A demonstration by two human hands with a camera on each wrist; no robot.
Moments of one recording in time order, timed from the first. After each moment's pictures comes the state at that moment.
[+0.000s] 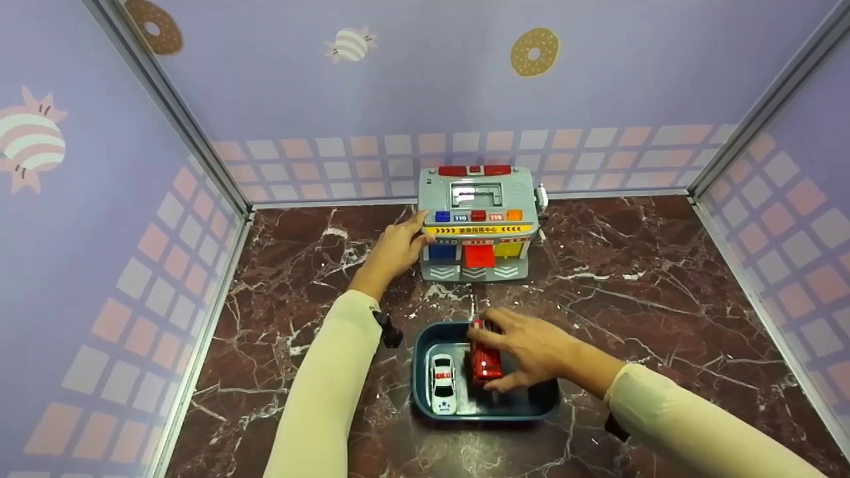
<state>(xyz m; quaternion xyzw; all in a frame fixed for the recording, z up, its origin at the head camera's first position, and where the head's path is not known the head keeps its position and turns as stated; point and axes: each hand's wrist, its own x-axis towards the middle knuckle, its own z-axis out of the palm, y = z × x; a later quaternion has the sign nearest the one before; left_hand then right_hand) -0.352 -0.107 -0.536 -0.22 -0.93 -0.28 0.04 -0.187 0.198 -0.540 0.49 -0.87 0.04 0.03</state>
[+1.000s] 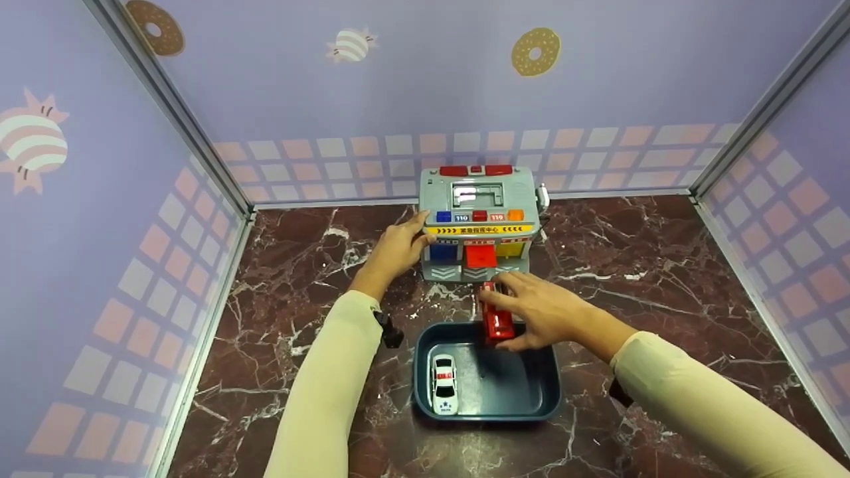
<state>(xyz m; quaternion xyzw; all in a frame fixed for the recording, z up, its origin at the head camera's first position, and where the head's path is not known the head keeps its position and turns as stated) -0.352 -0.108 -0.537 -0.21 -0.93 -0.28 0.04 -0.231 0.213 -0.510 0.48 -0.88 0.04 0.04</state>
